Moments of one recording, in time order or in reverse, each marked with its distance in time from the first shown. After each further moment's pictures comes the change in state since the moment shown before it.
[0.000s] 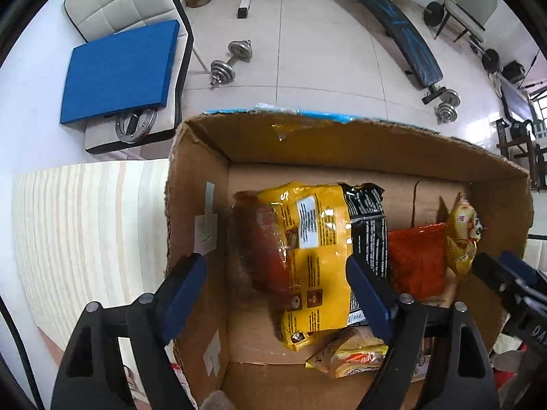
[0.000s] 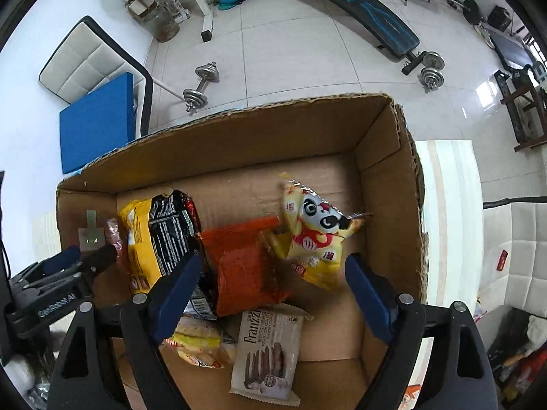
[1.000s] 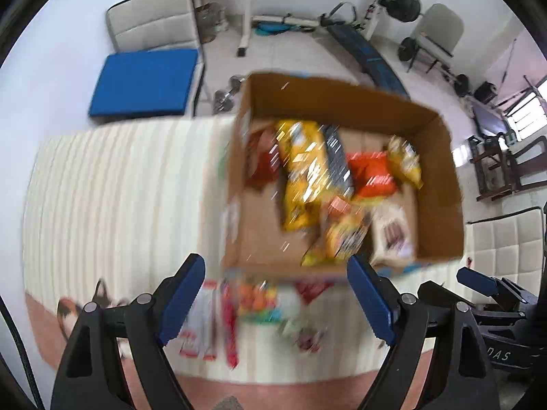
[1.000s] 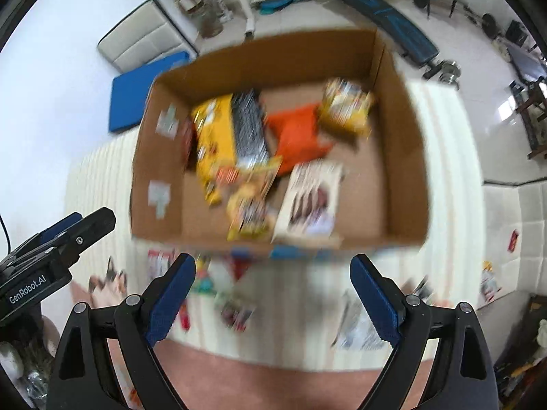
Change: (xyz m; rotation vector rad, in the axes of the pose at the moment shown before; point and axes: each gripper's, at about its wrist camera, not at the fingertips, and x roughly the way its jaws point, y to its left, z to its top) left arm -0.099 0.035 -0.181 -0.023 -0.201 -0.068; right arm -0.065 0.023 -0.196 -0.100 -0.028 0.133
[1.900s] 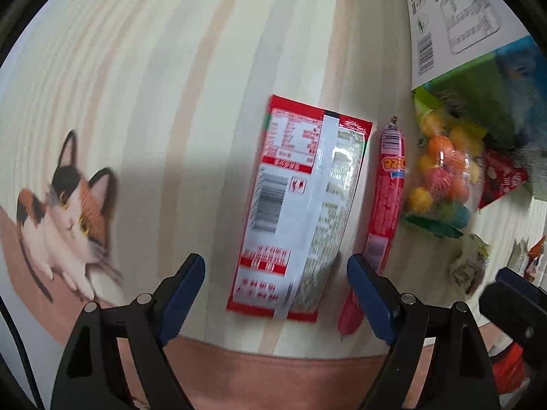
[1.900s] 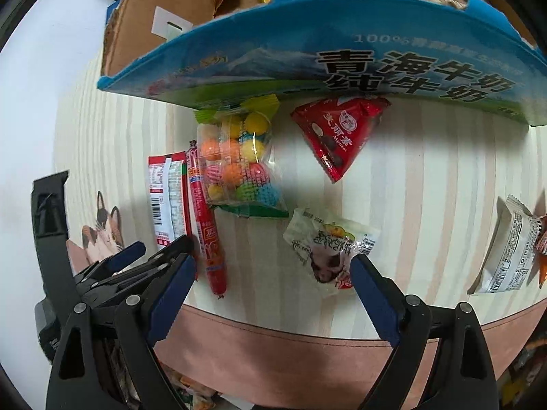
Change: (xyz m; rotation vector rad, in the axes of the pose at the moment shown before) left arm 0.169 0.110 -0.114 -0.154 0.325 0.045; right arm 0.156 0.088 -0.071 0.030 0.256 0.023
